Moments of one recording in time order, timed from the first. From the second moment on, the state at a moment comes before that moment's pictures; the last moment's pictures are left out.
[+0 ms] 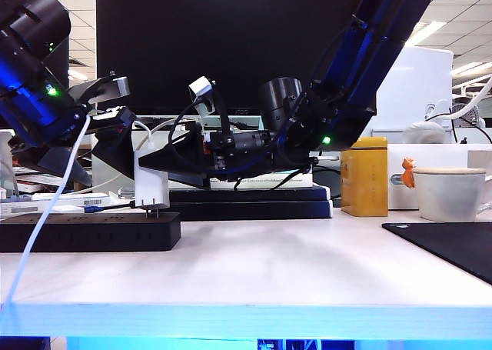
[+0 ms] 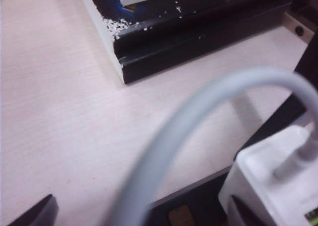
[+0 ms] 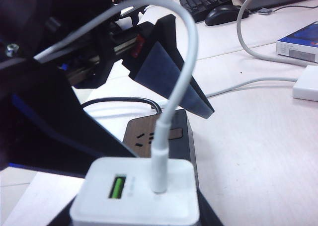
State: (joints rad) left arm -0.25 1.58 0.92 -0.06 0.22 0.07; right arm 0.52 2.32 1.51 0.50 -1.11 -0.07
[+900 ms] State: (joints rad) left arm -0.25 1.58 0.92 -0.07 0.25 0.07; right arm 0.51 2.30 1.52 0.37 -1.10 -0.17
